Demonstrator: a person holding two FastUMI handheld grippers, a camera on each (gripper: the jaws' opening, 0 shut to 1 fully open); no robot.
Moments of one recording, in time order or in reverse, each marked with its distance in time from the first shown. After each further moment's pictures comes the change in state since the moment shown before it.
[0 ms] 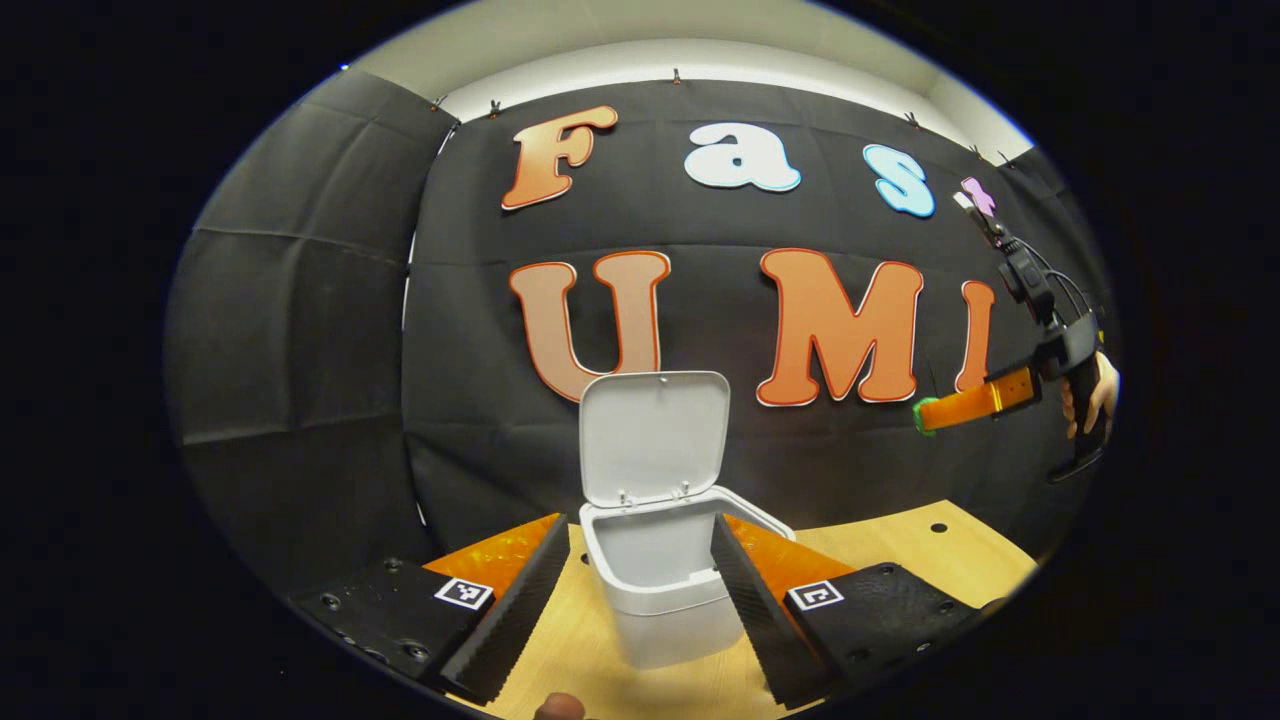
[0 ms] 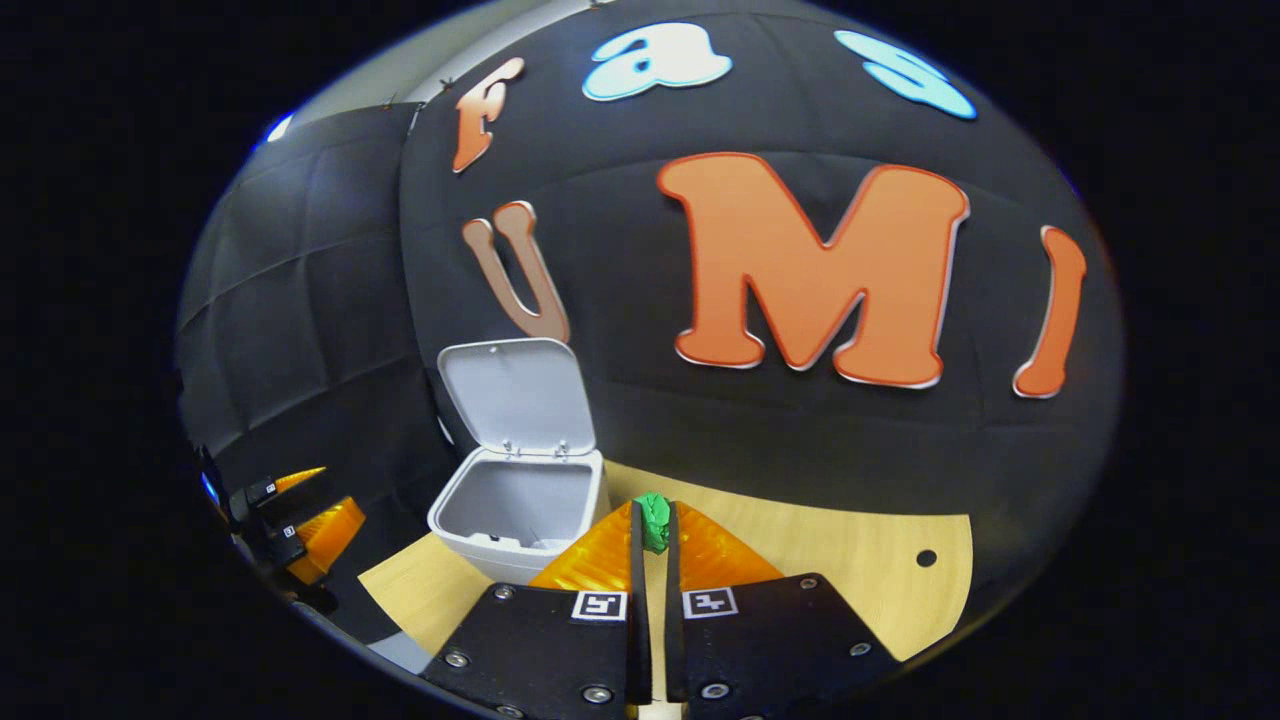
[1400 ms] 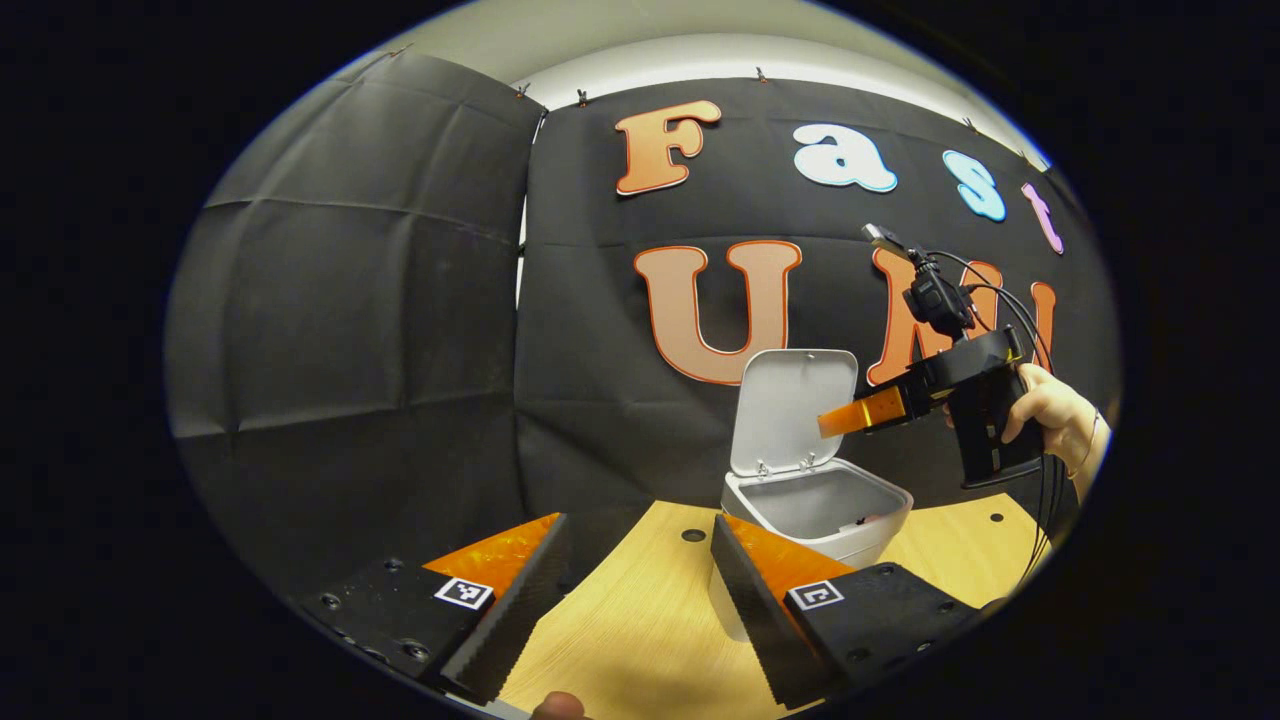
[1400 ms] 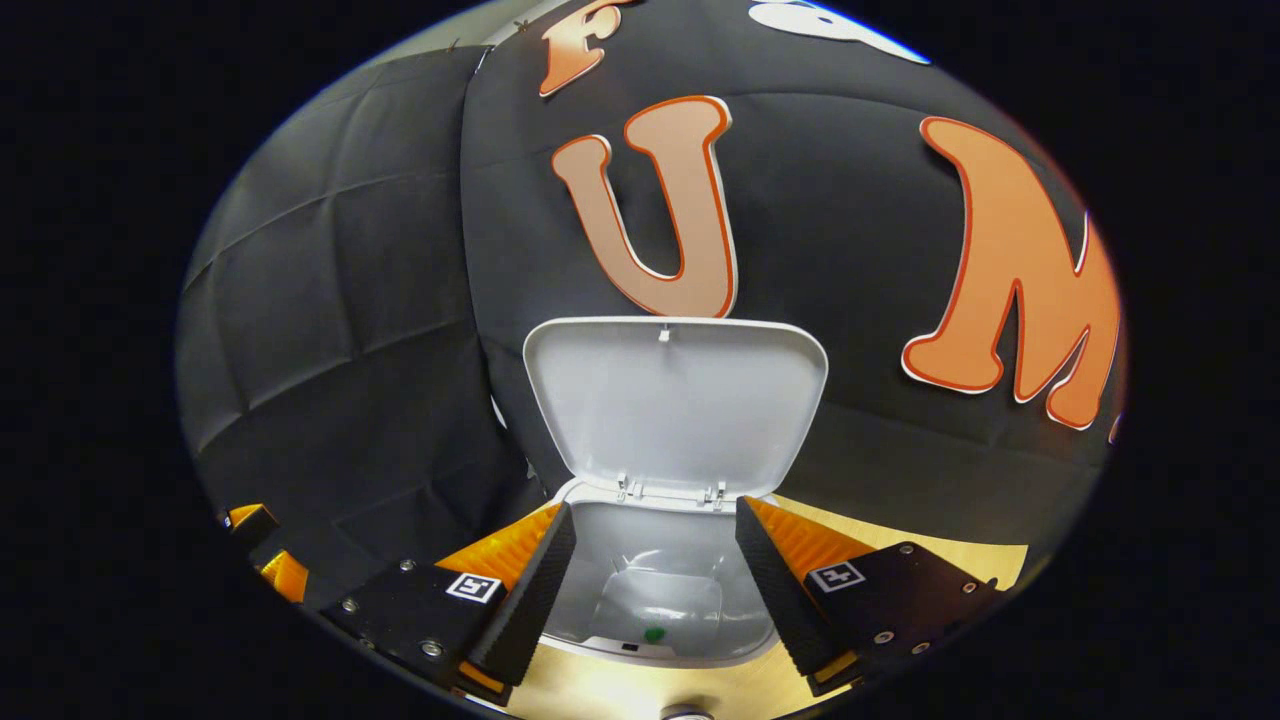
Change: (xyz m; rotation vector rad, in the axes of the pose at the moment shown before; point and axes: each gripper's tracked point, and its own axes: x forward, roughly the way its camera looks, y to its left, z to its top) left arm -0.047 0.132 -0.026 -0.034 0.041 0.186; right arm 0.140 0.150 0.015 -0.074 0.081 0.122
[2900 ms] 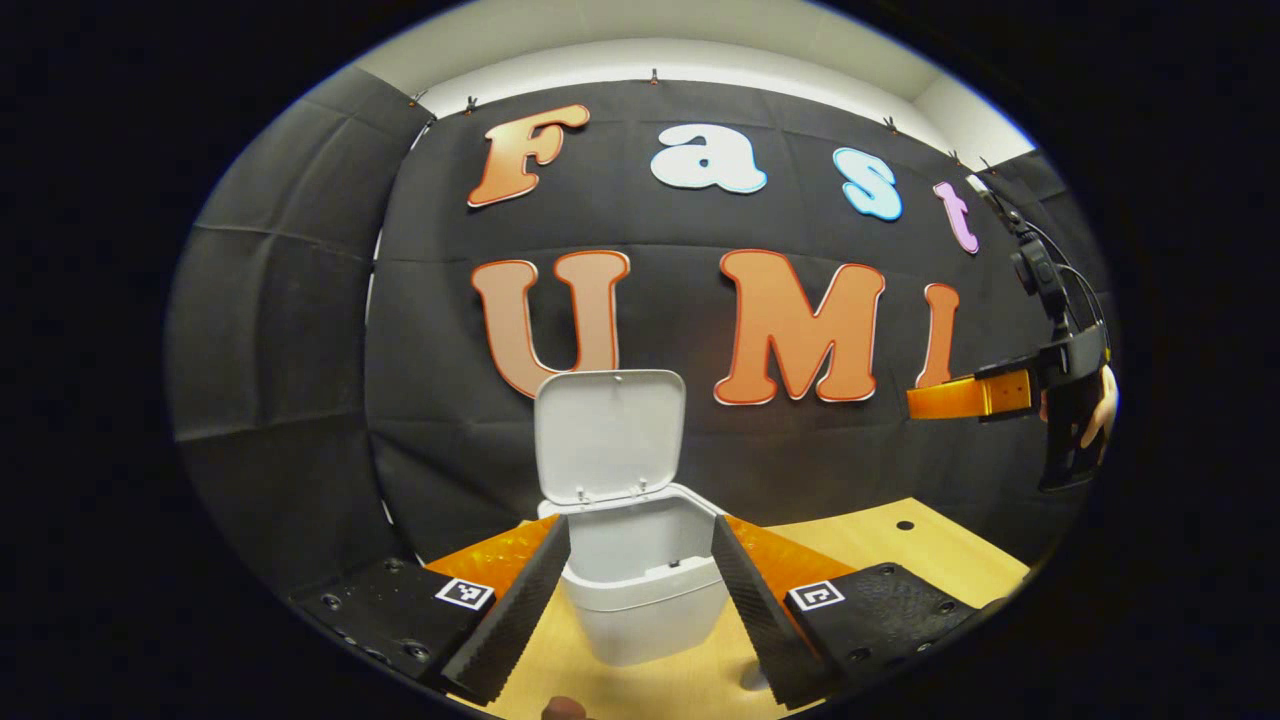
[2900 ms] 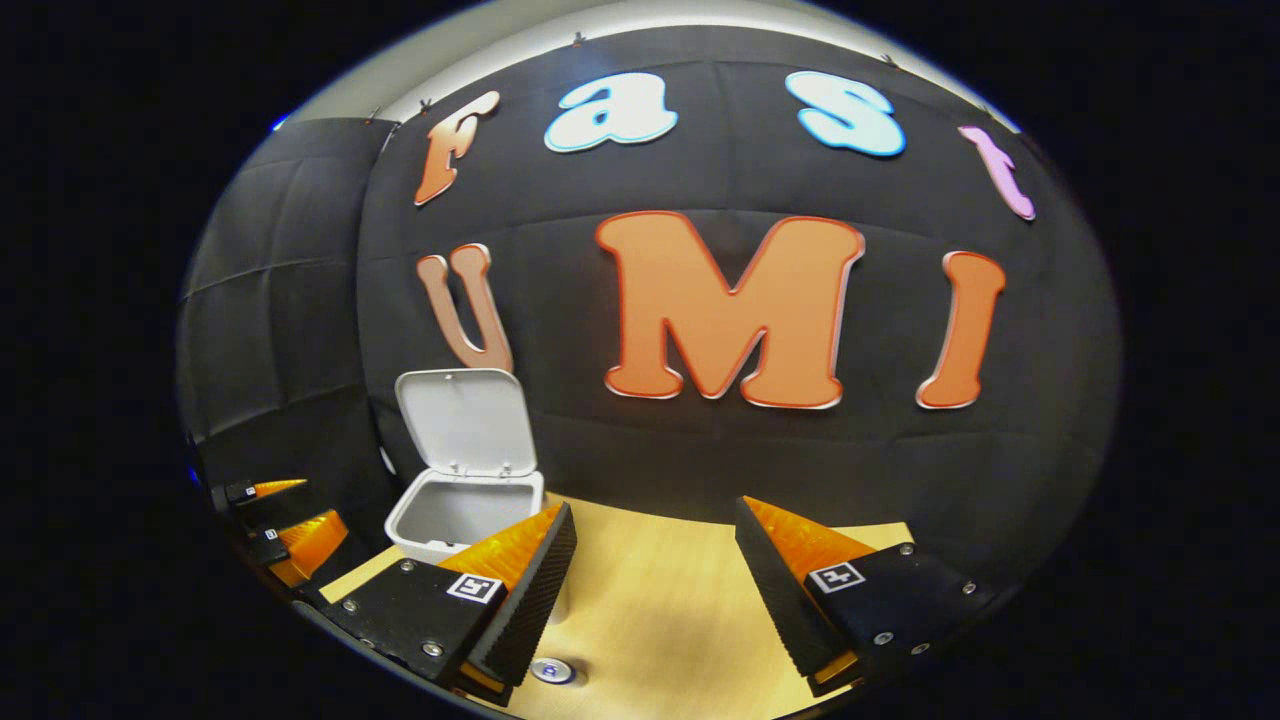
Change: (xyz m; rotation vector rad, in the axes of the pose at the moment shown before) left arm 0.013 -0.201 0.018 0.014 -0.035 -0.346; right arm -0.250 -0.191 -0.065 0.118 -0.235 -0.442
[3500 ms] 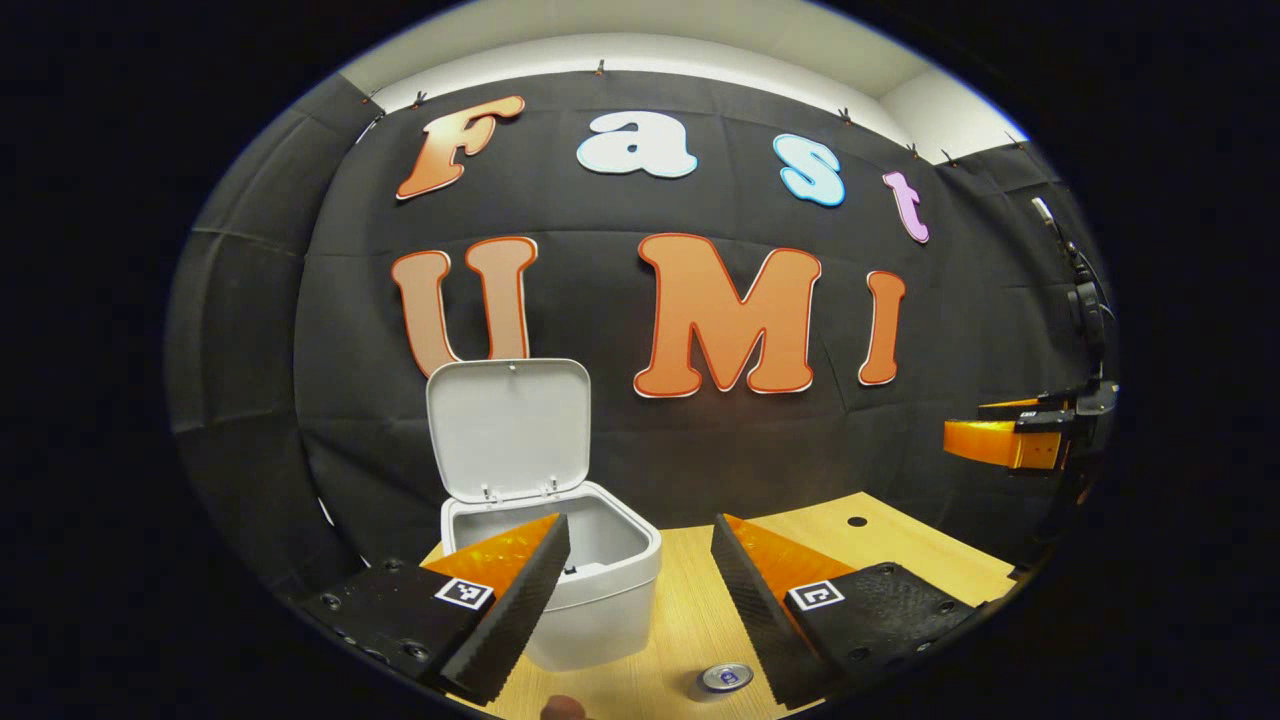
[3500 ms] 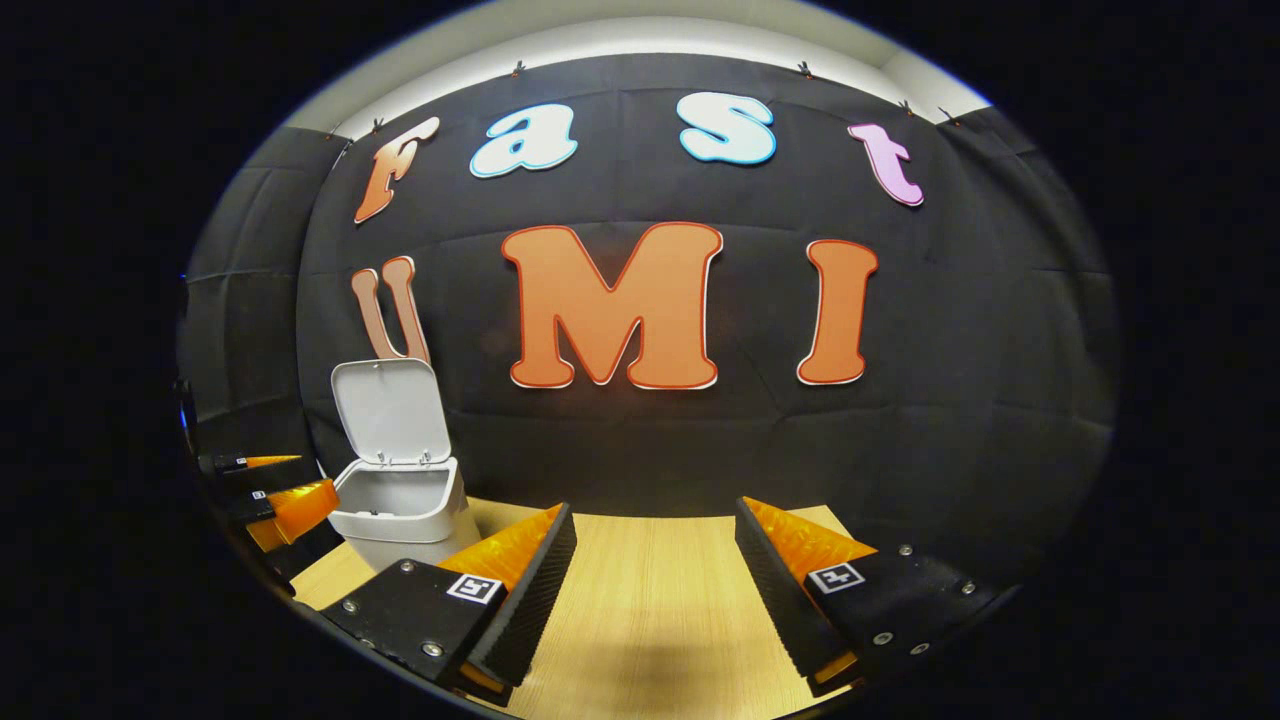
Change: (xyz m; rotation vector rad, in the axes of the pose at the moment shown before) left arm 0.028 -0.079 -0.013 0.032 0.005 -0.137; right arm -0.058 -0.068 -0.048 0.052 -0.074 -0.183
